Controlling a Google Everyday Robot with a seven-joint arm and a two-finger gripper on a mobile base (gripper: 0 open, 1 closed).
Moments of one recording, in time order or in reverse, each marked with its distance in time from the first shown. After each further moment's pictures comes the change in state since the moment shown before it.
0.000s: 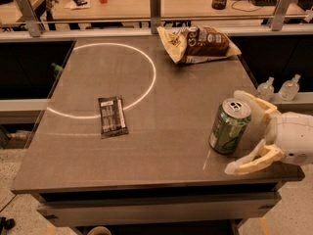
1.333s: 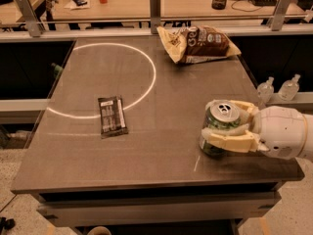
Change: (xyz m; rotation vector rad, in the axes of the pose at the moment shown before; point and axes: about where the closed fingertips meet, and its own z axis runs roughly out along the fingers) arm -0.012 0.007 0.030 -0.044 -0.008 0.022
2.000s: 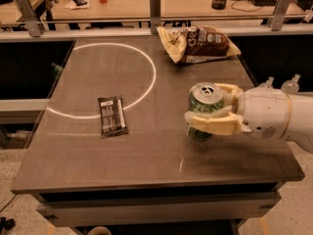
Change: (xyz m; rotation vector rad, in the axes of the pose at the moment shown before) arm -0.035 -0.006 0.035 -0.014 -0.008 -0.013
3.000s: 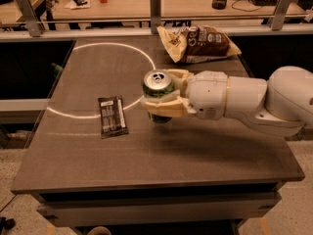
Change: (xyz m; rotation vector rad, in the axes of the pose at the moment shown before) arm -0.005 -0.020 0.099 -0.020 0.013 -0.101
